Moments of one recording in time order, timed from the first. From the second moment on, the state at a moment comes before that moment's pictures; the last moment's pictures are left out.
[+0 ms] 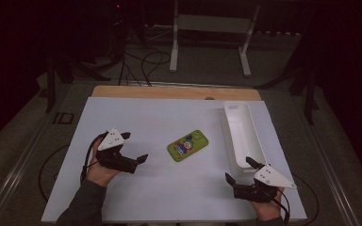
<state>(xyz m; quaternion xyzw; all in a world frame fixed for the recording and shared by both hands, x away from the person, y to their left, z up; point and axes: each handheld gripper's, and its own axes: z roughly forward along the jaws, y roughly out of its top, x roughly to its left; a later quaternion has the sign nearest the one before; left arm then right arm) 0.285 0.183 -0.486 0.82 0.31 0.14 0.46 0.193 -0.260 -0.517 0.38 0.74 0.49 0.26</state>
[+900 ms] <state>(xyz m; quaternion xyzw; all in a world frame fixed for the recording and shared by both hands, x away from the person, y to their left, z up) 0.316 0.149 -0.493 0.84 0.31 0.12 0.43 0.196 -0.264 -0.518 0.38 0.74 0.49 0.26</state>
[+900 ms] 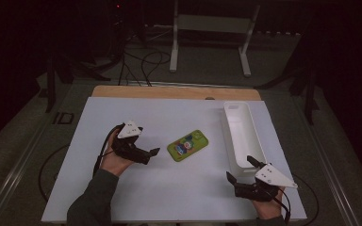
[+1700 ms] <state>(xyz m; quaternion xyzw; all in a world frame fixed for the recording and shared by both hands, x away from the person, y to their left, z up) 0.339 0.125 -0.511 0.86 0.31 0.10 0.40 0.197 -0.264 -0.519 0.39 0.74 0.49 0.26</state>
